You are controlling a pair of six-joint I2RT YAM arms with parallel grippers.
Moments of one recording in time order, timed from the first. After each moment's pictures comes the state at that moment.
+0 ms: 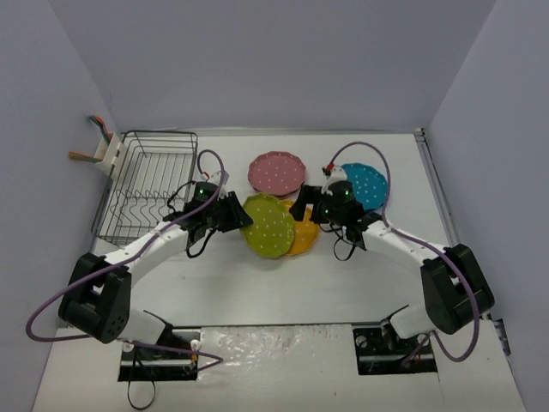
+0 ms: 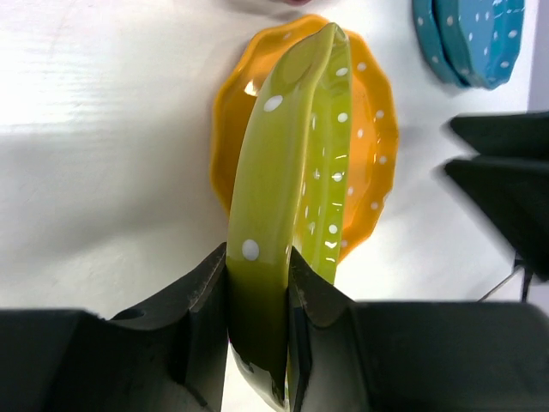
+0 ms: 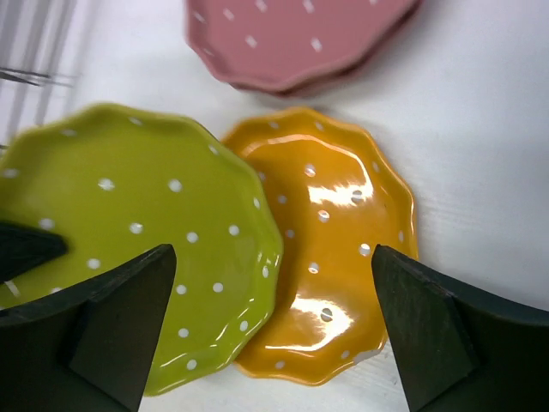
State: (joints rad) left arm -0.46 1.42 0.84 -0.09 0.25 -0.71; right arm 0.49 1.45 0.75 0.14 -0.08 0.49
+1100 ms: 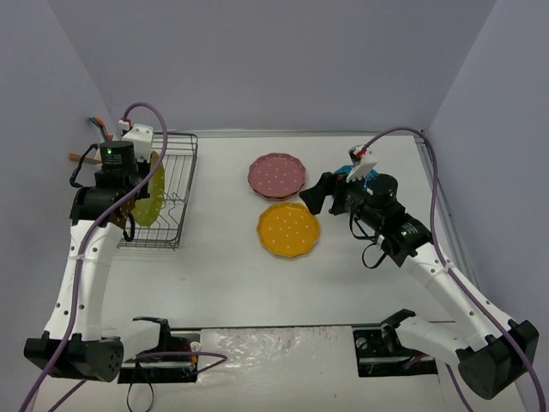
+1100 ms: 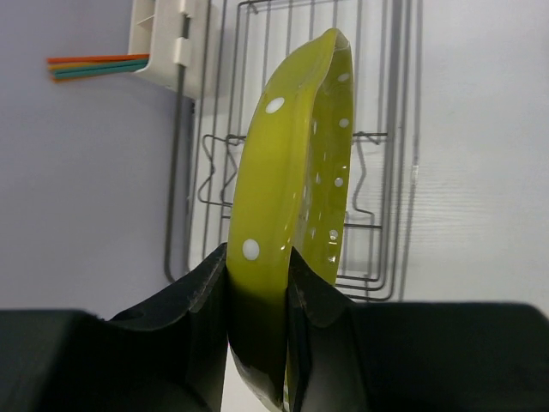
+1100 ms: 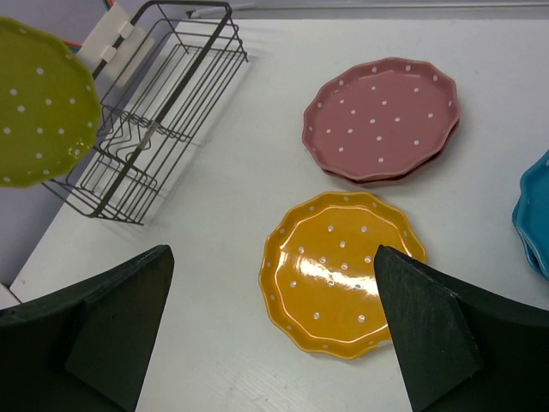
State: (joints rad) left arm -0.06 1.17 1.43 -0.85 -0.26 0.20; right arm 0.49 1.03 0.90 -0.13 -0.15 0.39
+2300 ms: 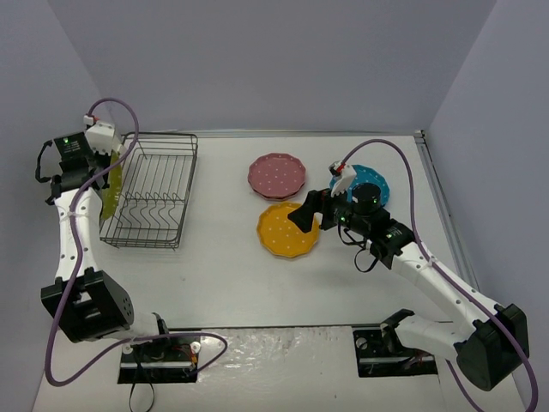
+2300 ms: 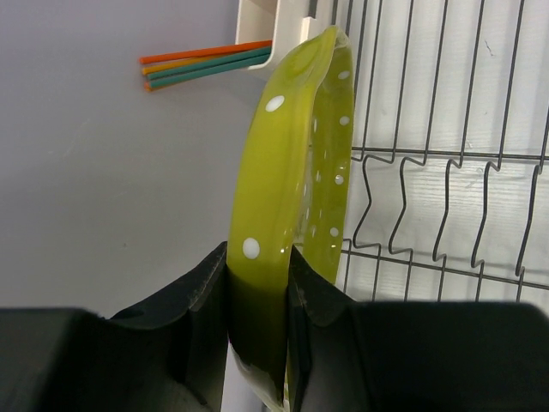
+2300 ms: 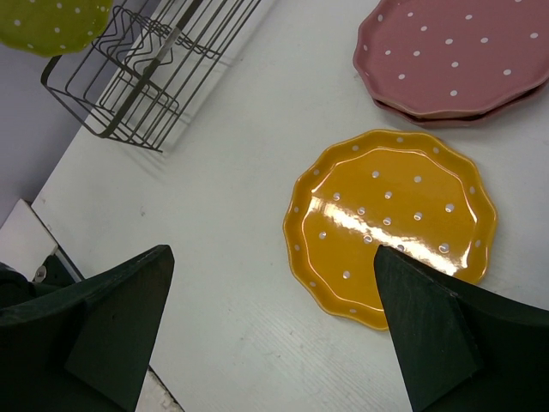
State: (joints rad) left arm 0.33 1.41 1.43 -0.61 -0.06 0.49; right arm 0.52 1.08 0.79 -0.05 -0.30 0.39
